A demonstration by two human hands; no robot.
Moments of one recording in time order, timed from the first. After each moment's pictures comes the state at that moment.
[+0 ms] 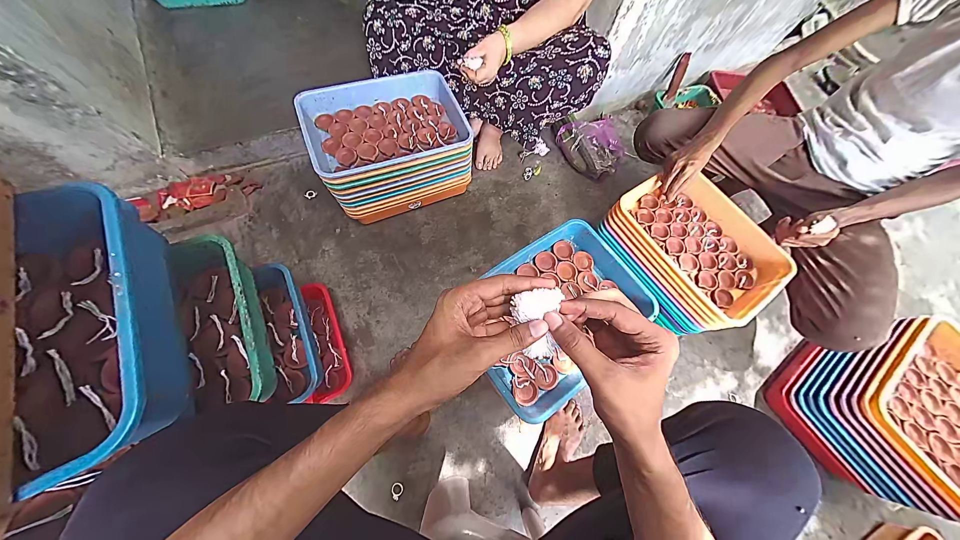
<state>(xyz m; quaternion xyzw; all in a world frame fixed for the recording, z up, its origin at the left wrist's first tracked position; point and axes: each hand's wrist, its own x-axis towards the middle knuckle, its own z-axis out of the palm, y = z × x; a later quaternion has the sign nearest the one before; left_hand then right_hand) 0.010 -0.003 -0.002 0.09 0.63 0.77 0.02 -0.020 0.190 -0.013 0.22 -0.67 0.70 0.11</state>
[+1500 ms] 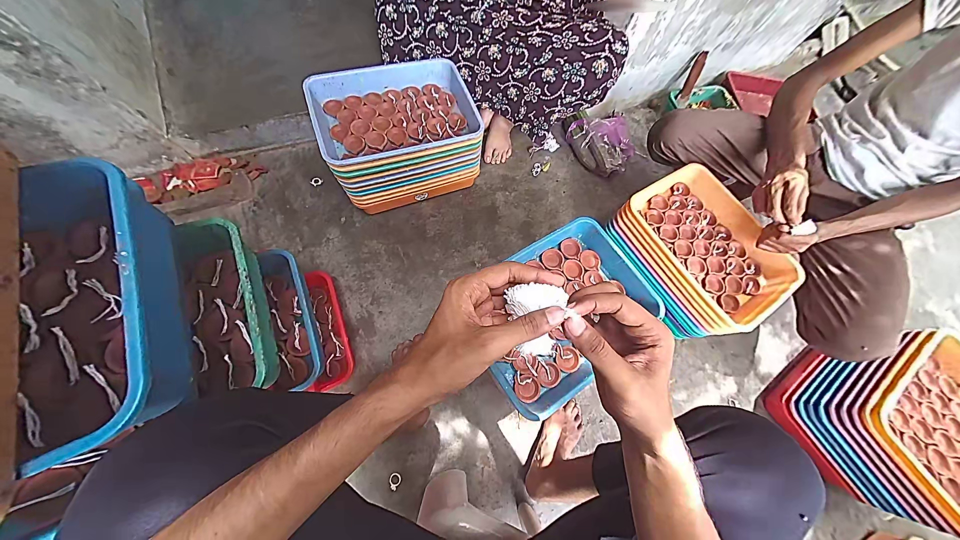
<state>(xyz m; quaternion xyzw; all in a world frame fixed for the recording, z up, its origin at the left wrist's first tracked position) 0.010 -0.005 0.004 0.08 0.63 0.77 0.00 -0.031 0.194 -0.021 0.30 -0.58 0.76 -0.01</state>
